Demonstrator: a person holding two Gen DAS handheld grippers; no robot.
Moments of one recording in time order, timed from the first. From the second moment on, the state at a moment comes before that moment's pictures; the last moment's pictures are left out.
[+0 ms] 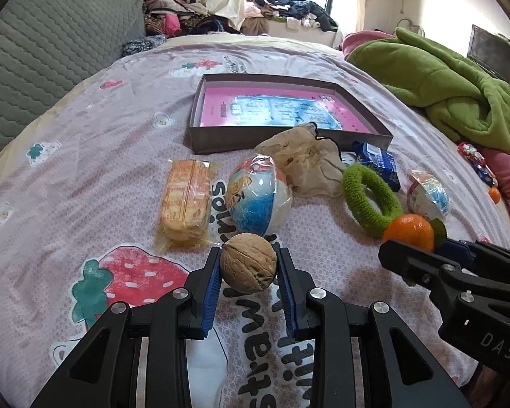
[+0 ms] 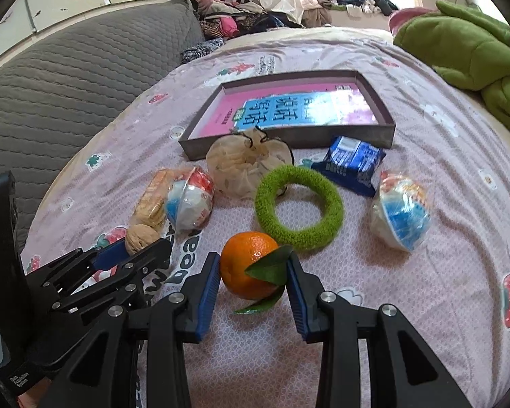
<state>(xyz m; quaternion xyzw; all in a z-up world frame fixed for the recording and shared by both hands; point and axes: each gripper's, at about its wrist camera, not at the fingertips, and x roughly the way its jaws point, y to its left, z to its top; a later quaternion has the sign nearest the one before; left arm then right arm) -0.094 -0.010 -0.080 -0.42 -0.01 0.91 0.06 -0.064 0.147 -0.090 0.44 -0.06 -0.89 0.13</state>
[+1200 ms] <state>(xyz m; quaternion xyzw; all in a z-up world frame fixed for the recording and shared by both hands) -0.085 0.001 0.032 -0.35 0.00 0.93 0.05 -0.042 0.174 0.013 0.34 0.00 -0.93 0.12</state>
